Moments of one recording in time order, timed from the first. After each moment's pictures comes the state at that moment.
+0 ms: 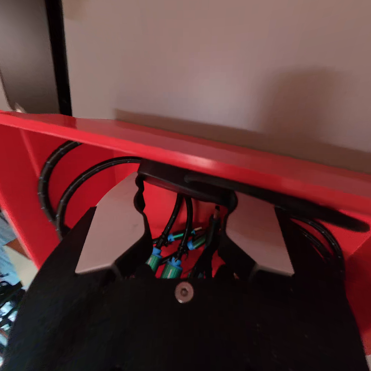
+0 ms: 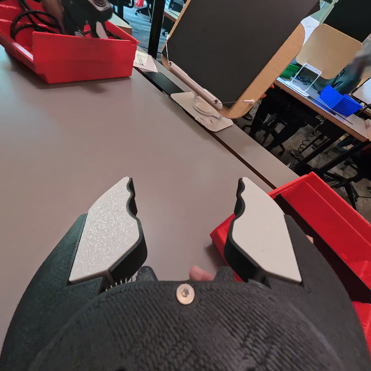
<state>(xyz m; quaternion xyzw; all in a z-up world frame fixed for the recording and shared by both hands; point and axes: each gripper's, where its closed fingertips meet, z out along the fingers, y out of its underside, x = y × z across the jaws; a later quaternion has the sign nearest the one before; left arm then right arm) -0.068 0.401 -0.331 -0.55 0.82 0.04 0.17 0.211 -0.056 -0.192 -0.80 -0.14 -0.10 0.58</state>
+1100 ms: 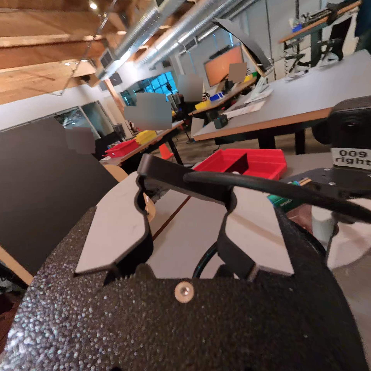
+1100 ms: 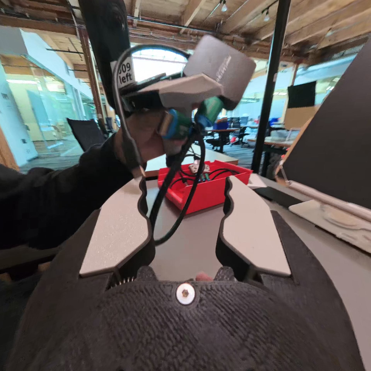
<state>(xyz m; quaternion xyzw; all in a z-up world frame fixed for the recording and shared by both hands) 0.056 0.062 -0.034 -0.38 0.58 -0.41 0.59 0.017 0.007 -0.114 -0.62 -0.17 0.21 0.74</state>
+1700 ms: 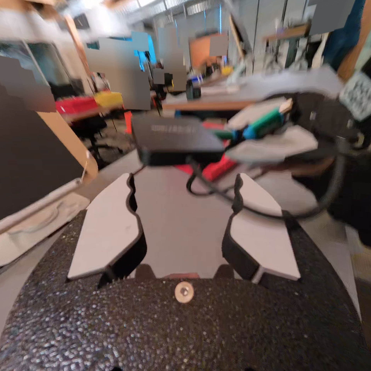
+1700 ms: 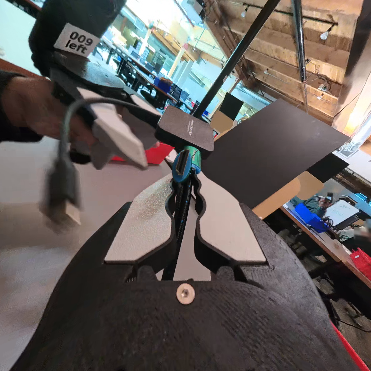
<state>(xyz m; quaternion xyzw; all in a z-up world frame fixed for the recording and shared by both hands) 0.068 0.026 -0.133 -0.45 0.57 -0.48 0.49 0.083 -0.011 -0.122 -0.63 -0.28 -0.13 0.71</state>
